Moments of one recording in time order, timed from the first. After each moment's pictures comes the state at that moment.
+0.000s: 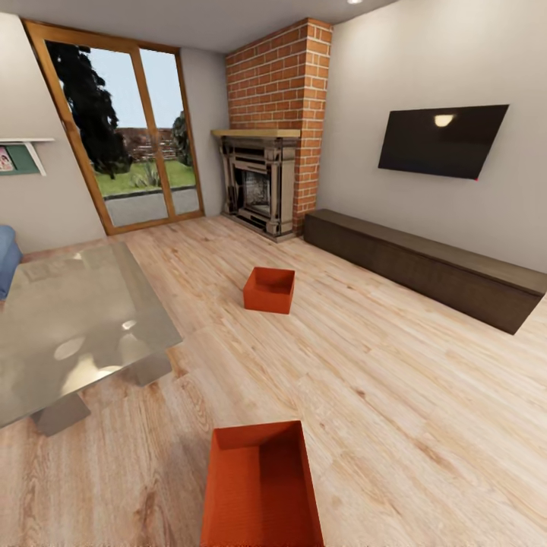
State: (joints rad) left arm 0.00 0.02 0.02 -0.17 0.37 0.07 0.03; right arm -0.20 -0.02 0.58 0.03 -0.40 -0.15 -0.17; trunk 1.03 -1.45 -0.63
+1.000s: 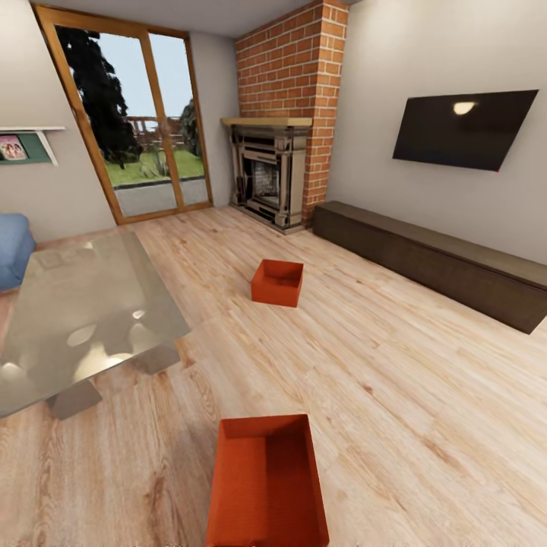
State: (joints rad) left arm 0.00 0.02 0.02 -0.17 0.37 0.07 0.03; right arm -0.20 -0.01 0.58 0.03 -0.40 -0.15 -0.16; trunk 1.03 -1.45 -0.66
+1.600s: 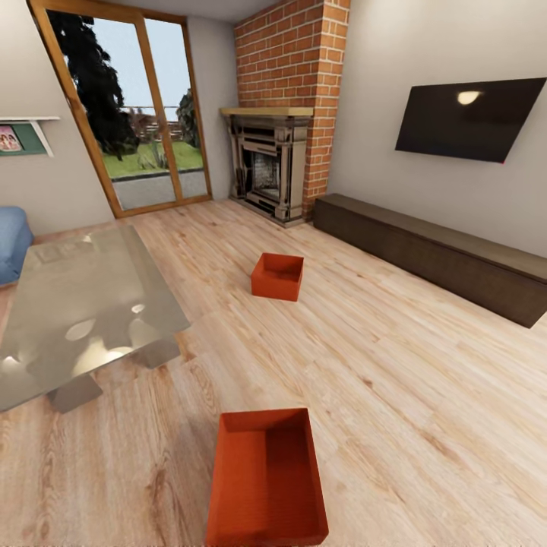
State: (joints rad) left arm 0.00 0.02 0.02 -0.17 0.37 0.07 0.03; right arm -0.20 -0.02 0.58 0.03 -0.40 -0.15 -0.17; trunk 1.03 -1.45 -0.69
